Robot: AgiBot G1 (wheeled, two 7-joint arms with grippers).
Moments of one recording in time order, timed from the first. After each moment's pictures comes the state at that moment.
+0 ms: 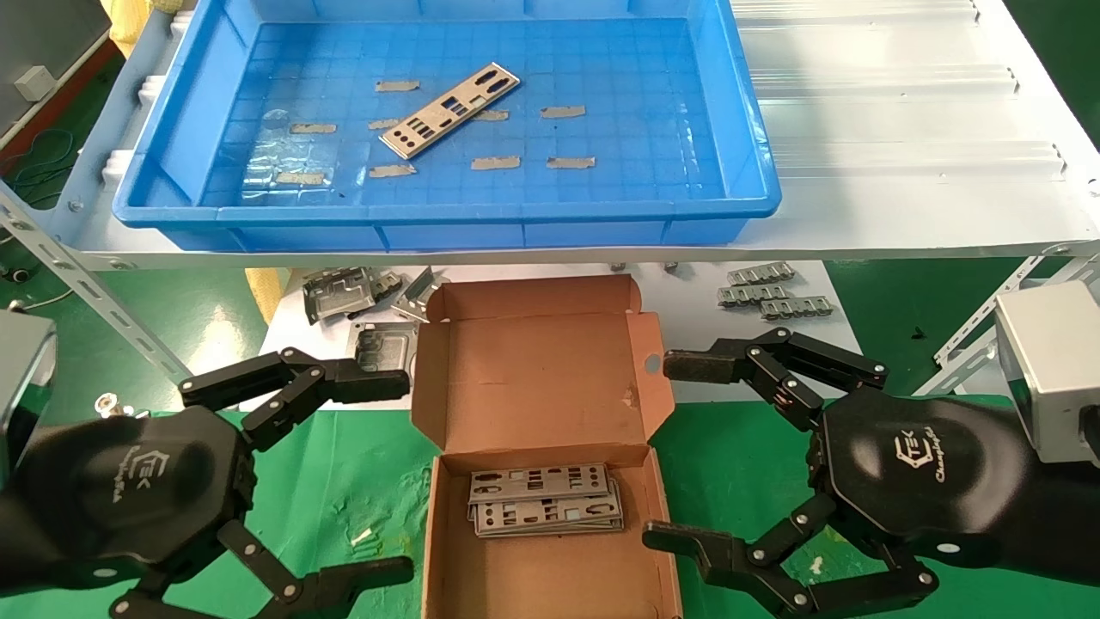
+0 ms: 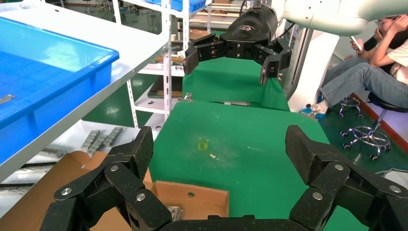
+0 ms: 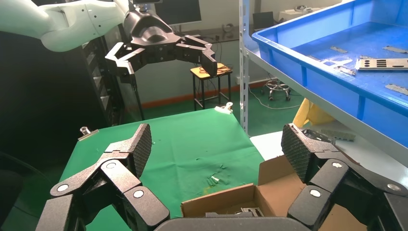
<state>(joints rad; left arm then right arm) -1.08 0.61 0.28 -1.28 0.73 1.50 -0.19 1.11 -0.54 -0.46 1.24 -0.59 -1.41 0.09</state>
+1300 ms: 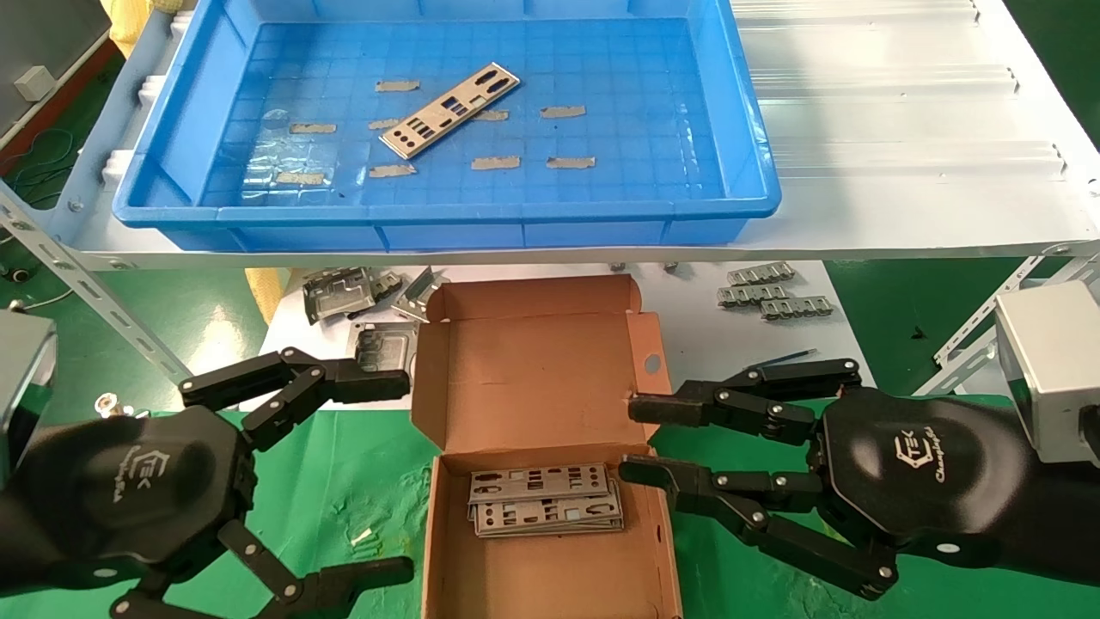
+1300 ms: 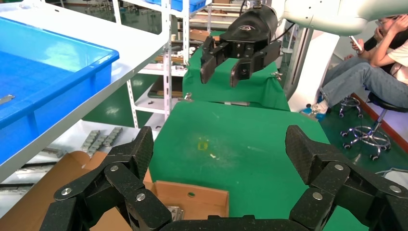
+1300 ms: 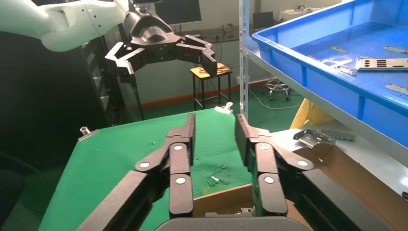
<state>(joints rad) -1.14 0.62 0.28 -1.28 0.76 1.47 -0.20 1.11 -0.54 -0.46 1.24 -0.59 -1.41 0.09</state>
